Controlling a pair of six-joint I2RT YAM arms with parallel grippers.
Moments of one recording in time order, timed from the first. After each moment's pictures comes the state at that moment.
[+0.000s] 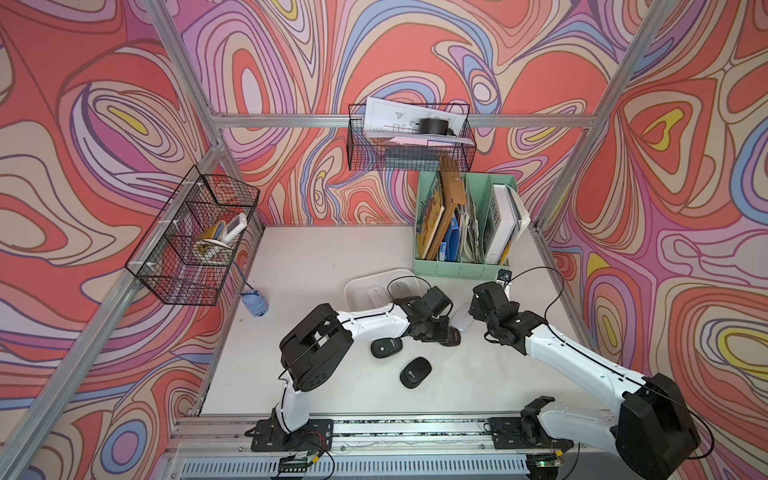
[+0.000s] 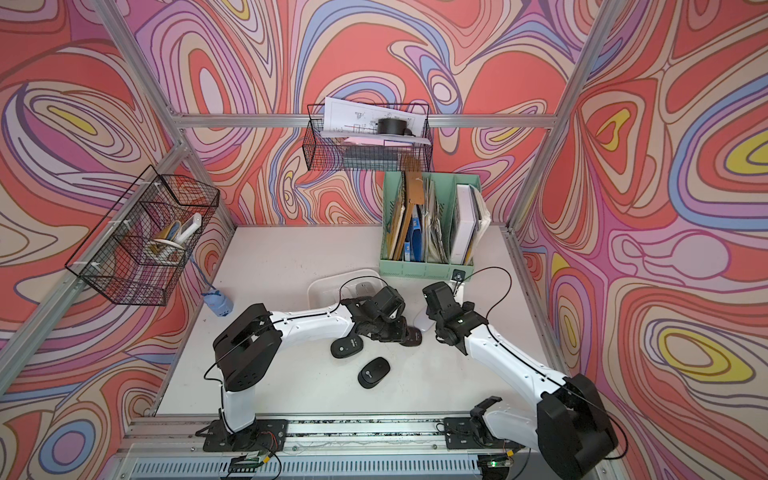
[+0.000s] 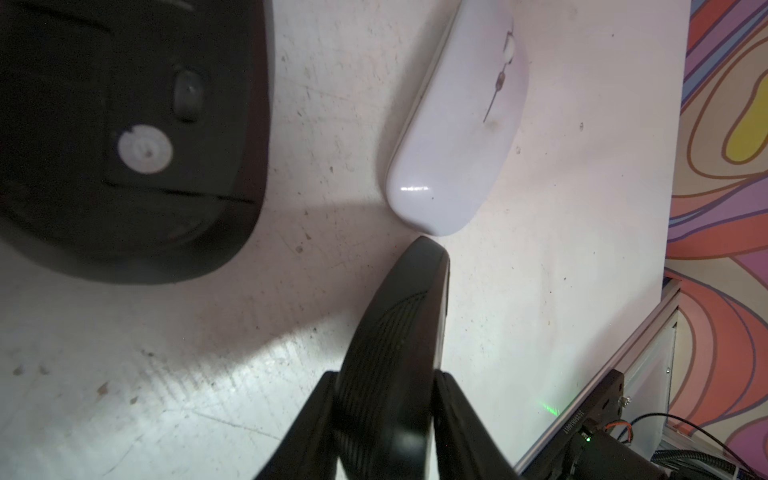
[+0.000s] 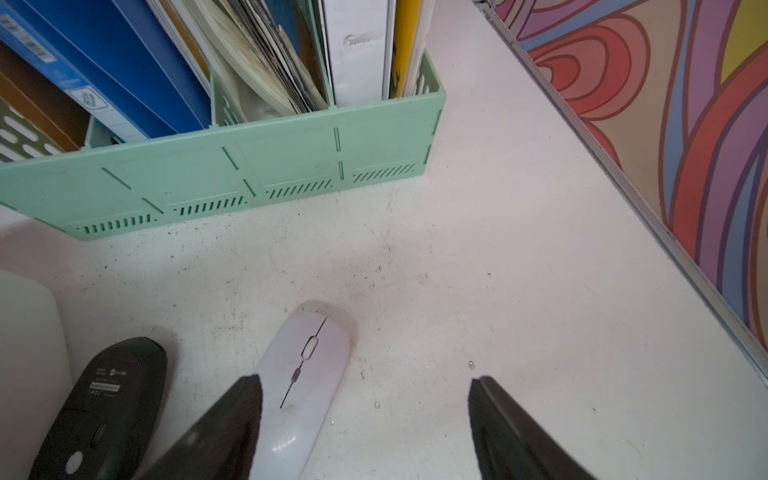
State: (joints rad) left arm -0.96 1.93 1.30 -0.36 0.17 -0.83; right arm 0.47 1.19 0.71 -0.39 0.59 0.56
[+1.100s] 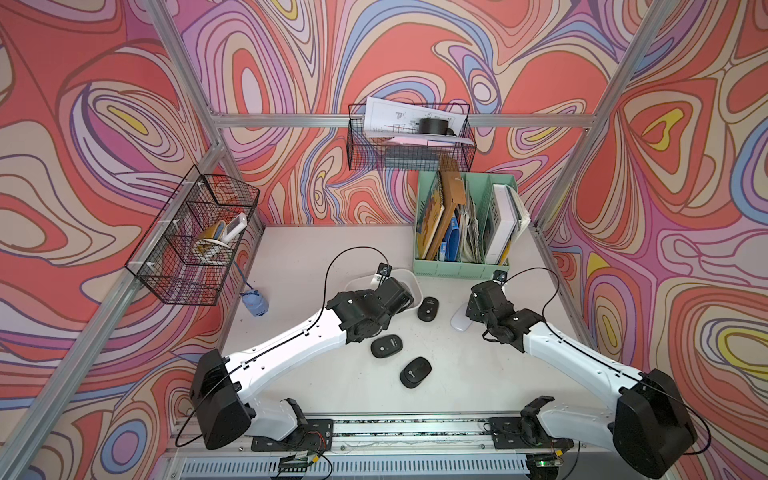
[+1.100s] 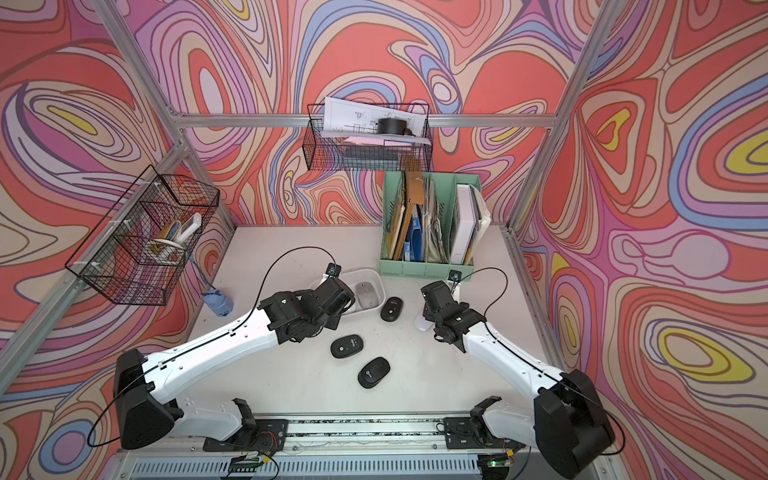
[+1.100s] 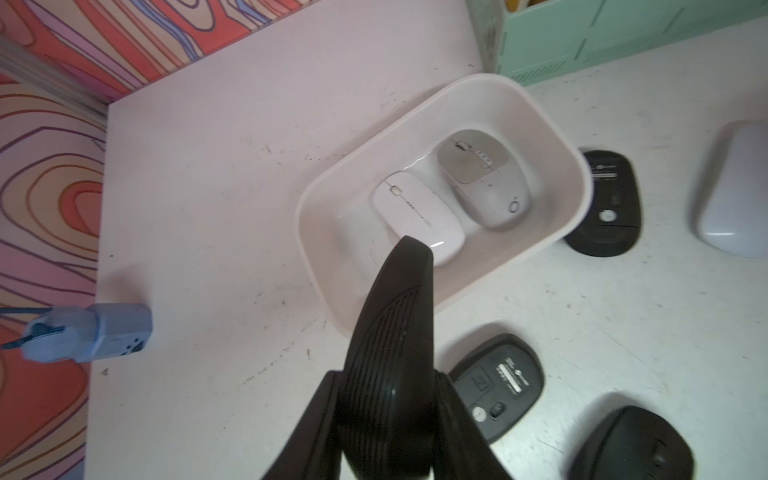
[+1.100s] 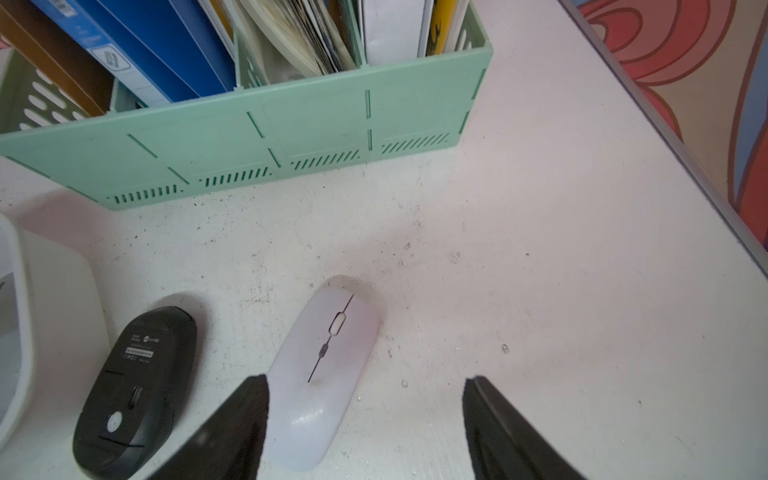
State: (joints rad) left arm -0.88 1.42 1.24 -0.94 -0.61 -0.44; right arm 0.48 1.22 0.74 -0.41 0.49 0.59
